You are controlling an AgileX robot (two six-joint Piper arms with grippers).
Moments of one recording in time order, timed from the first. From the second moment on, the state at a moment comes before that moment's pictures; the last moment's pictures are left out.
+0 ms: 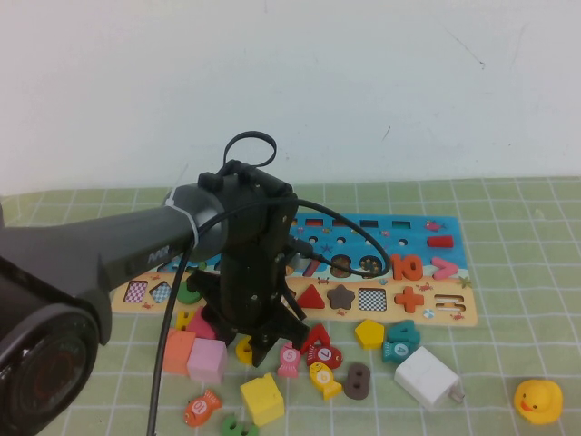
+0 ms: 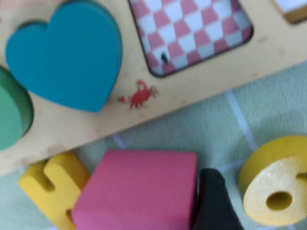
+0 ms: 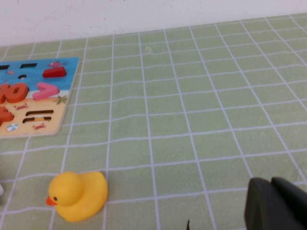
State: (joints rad) right arm -0.07 -0.01 0.03 -0.04 0.41 0.10; left arm -0.54 2.15 -1.61 0.08 1.15 -0.10
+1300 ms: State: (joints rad) right arm -0.07 -0.01 0.03 -0.04 0.41 0.10; left arm -0.54 2.04 -1.64 0.03 1.03 -0.18
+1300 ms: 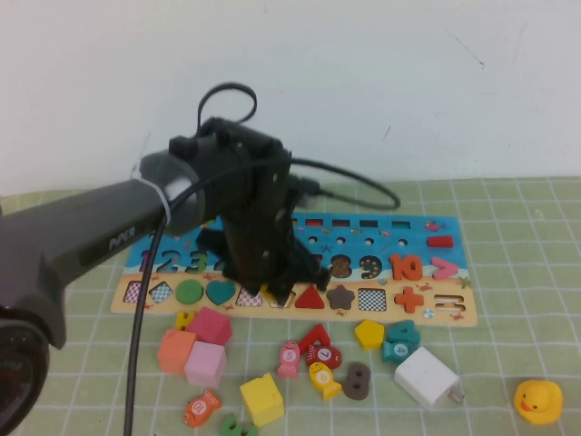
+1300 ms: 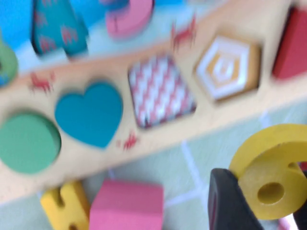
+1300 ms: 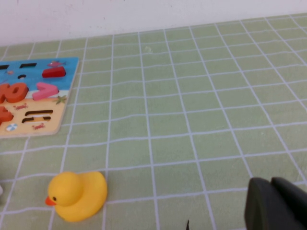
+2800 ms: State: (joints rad) right arm -0.07 -0.01 0.03 -0.04 0.41 0.10; left arm -0.46 2.37 -2.07 -0.05 1.15 -0.23
